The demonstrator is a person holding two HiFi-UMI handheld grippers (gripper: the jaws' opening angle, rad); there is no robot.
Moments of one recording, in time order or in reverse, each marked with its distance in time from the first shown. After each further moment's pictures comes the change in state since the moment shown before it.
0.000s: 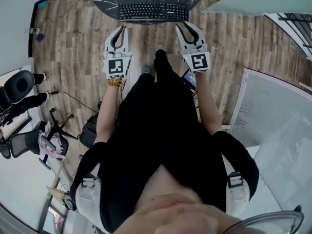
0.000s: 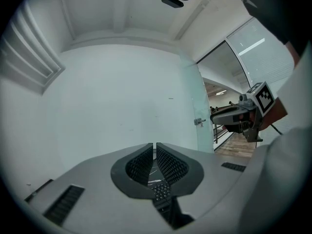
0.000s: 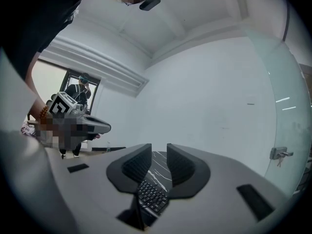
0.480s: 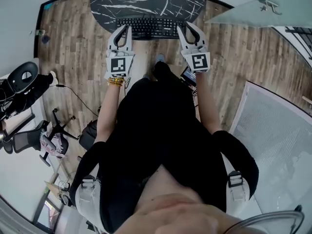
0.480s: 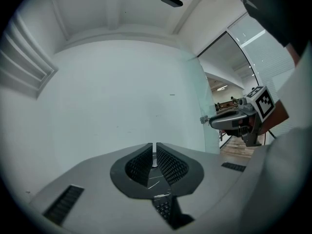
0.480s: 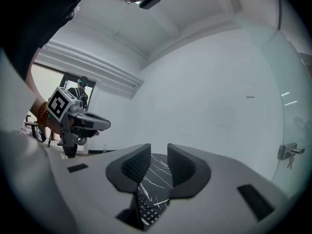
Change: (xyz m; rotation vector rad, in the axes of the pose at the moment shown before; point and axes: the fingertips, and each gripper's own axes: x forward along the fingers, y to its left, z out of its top) left arm 0.118 -0.008 0.018 0.043 0.023 0.020; right arm 0.062 -0.104 -0.024 0.039 -0.026 0.015
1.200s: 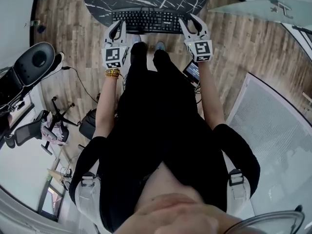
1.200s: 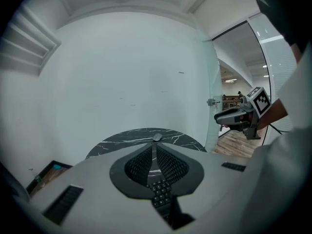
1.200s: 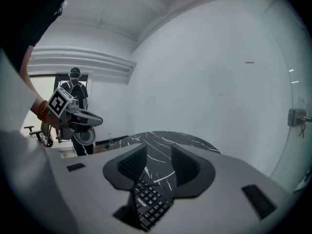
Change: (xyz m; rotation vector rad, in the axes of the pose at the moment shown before) left arm 0.040 0.026 -0.101 -0.125 0.251 0.015; right arm 0.042 -0.043 -0.108 0.105 0.218 0.050
